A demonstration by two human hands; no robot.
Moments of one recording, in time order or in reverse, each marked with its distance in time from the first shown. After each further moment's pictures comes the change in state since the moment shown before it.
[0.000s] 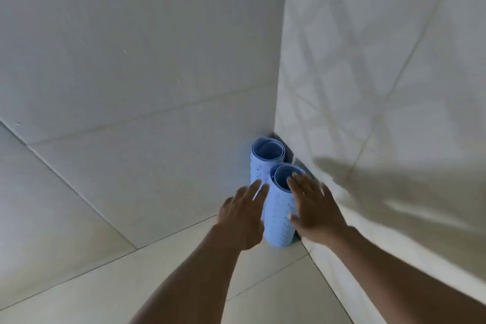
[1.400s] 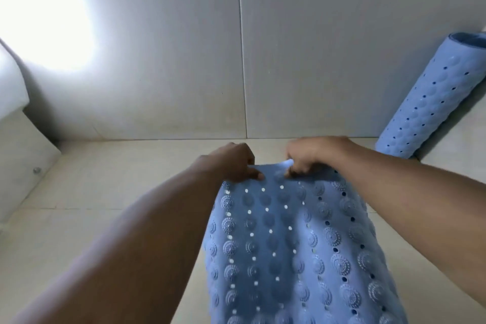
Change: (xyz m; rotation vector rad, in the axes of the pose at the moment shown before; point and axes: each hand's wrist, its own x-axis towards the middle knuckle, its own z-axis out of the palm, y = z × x) left_hand -0.261 -0.236 0.175 -0.211 -0.073 -0.602; right_hand -0.023 -0.322 0.173 -0.344 -0.518 -0.469
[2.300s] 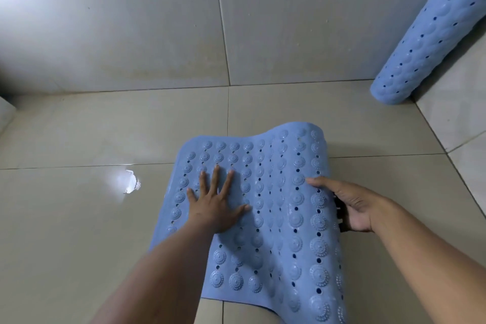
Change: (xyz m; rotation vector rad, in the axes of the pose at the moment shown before) left_hand -0.034 -0.042 0.254 0.083 -0.130 -0.235; right_hand -0.045 0.044 0.241 1.709 -0.222 0.471
